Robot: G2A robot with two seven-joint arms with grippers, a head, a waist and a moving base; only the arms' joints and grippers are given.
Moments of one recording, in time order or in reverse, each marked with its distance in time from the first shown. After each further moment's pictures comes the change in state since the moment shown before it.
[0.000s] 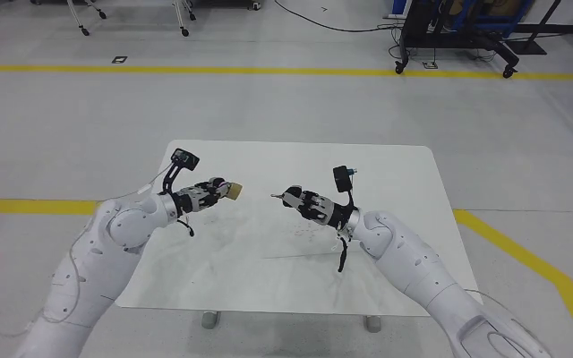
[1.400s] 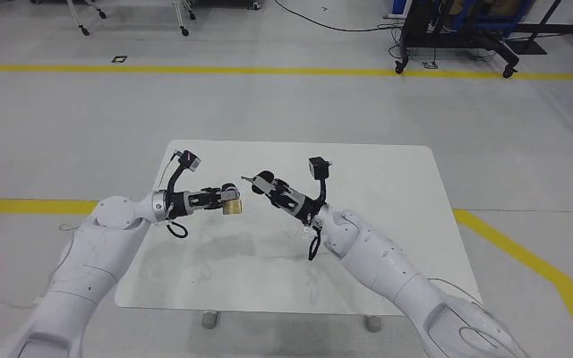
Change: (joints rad) left arm -0.178 -0.023 0.165 0.314 -1.015 -0.170 -0.549; right arm 0.083 -0.167 -0.107 0.103 0.222 0.000 -0.073
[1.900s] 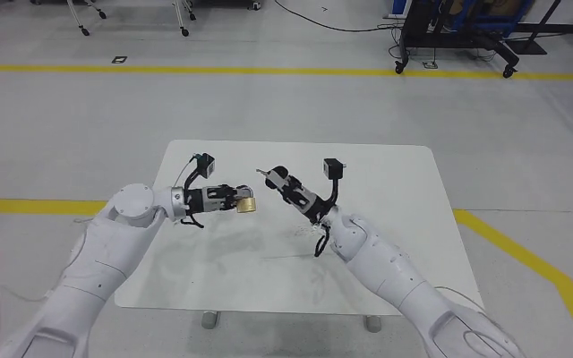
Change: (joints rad) left arm -0.041 -0.029 0.069 -0.053 0.020 0.502 0.069; right arm -0.088 0.024 0.077 -0.057 0.036 0.024 -0.029
